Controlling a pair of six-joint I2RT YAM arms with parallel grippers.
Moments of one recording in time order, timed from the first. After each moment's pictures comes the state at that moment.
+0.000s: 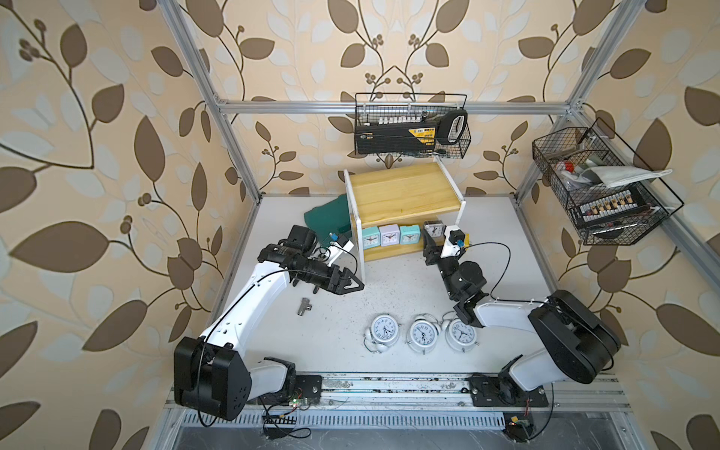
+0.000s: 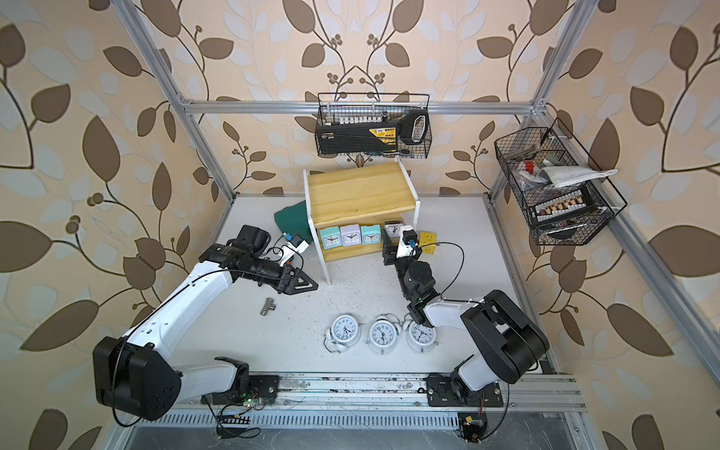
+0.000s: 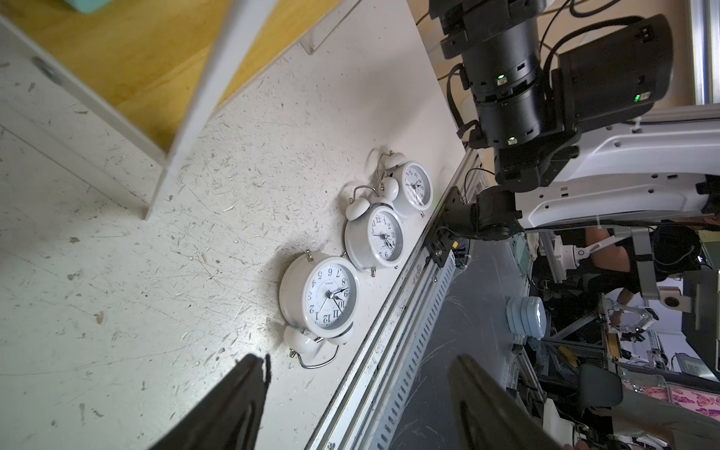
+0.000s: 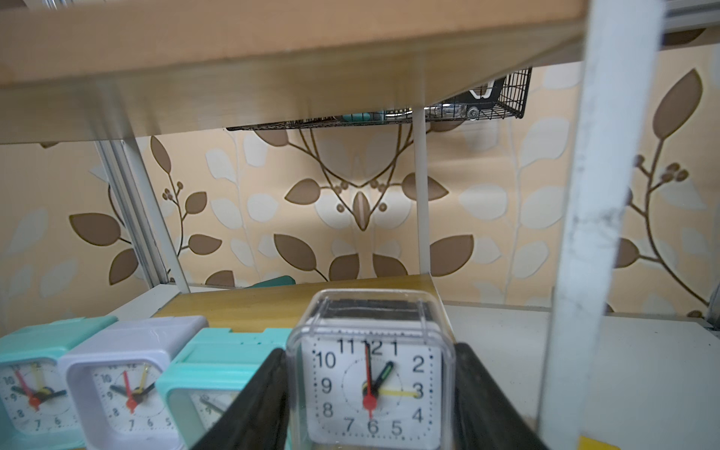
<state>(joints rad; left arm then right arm) -0.27 1.27 1.06 -0.98 0.90 0.12 0.56 1.54 0.50 1.22 0.42 0.04</state>
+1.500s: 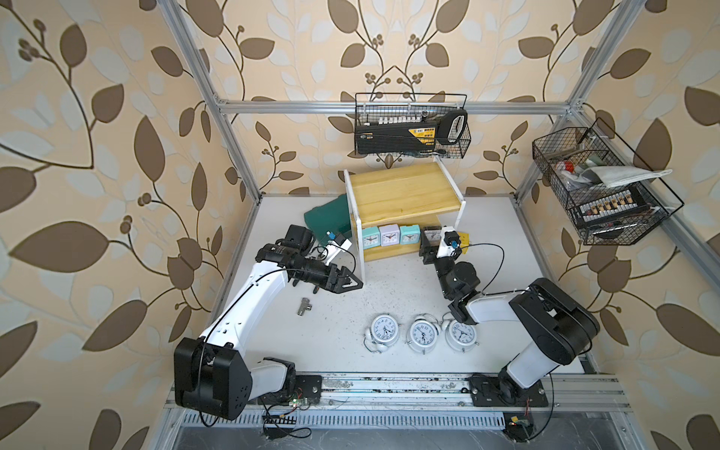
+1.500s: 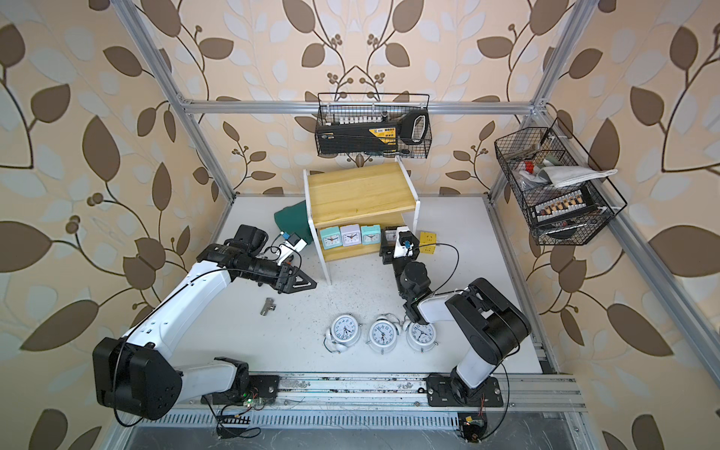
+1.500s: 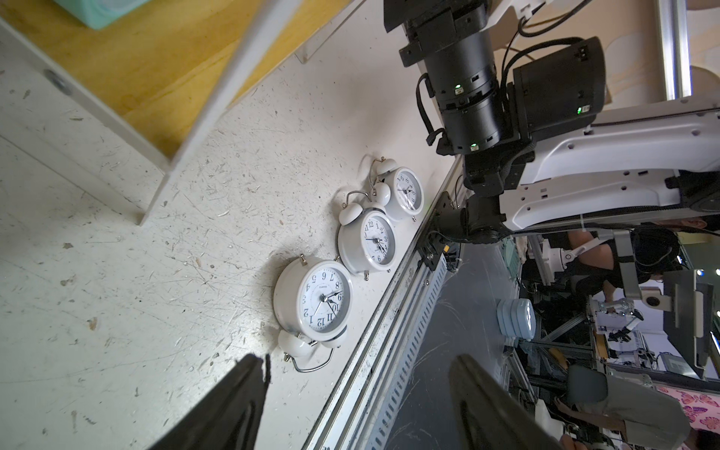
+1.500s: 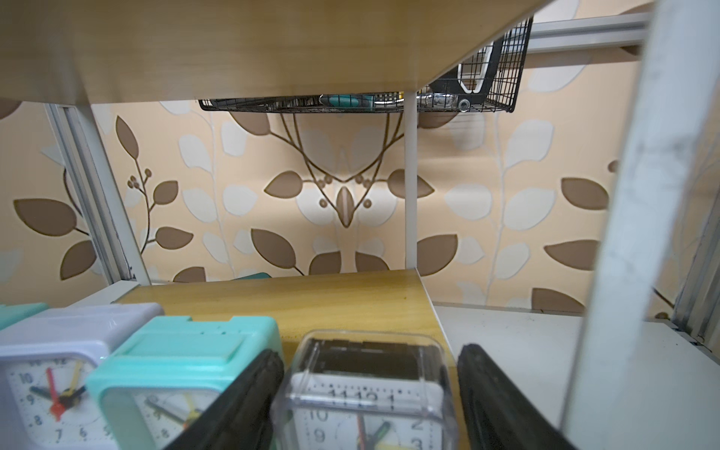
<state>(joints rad) -0.25 1.27 1.06 -0.98 0.95 0.13 0.56 1.64 0.51 1.33 0.46 -0.03</state>
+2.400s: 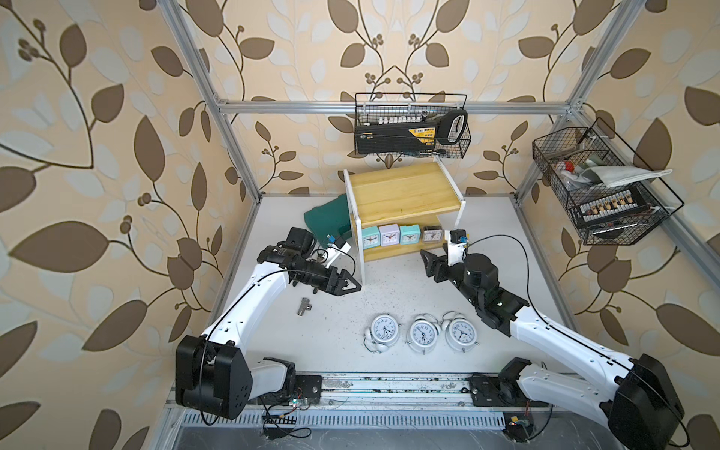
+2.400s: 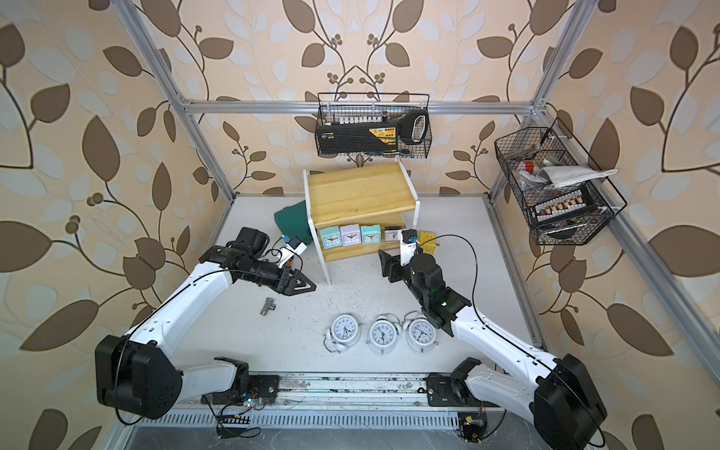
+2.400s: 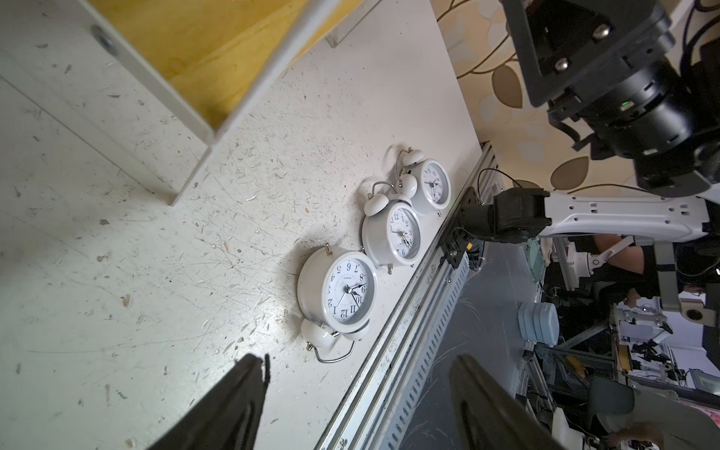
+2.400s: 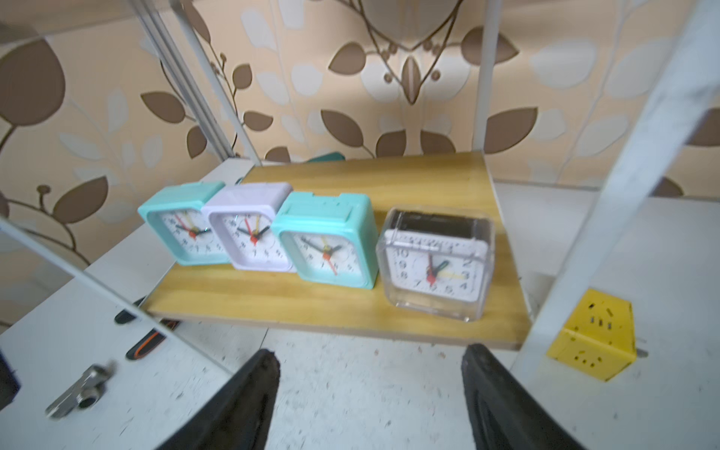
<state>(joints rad) -0.25 1.27 1.03 -0.97 0.87 0.13 0.62 1.06 0.65 0.08 0.22 0.28</state>
